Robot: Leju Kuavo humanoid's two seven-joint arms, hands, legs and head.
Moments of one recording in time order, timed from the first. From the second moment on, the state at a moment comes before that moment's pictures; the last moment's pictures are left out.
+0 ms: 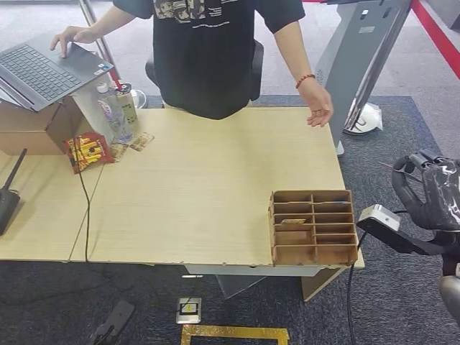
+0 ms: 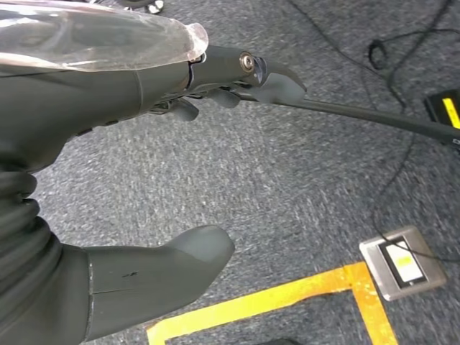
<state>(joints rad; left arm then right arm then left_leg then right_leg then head) -0.14 0.14 -0.76 -0.21 0.32 0.43 -0.29 -0.14 -0.52 0.19 -1.90 1.18 -0.12 -0.17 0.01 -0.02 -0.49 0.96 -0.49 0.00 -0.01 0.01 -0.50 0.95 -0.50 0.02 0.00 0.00</state>
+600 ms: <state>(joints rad) -0.16 0.13 -0.79 -0.21 0.30 0.40 -0.27 -0.45 -0.31 0.35 -1.57 1.20 -0.25 -0.19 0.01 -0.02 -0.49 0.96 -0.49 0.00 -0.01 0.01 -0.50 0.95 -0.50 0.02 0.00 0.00</state>
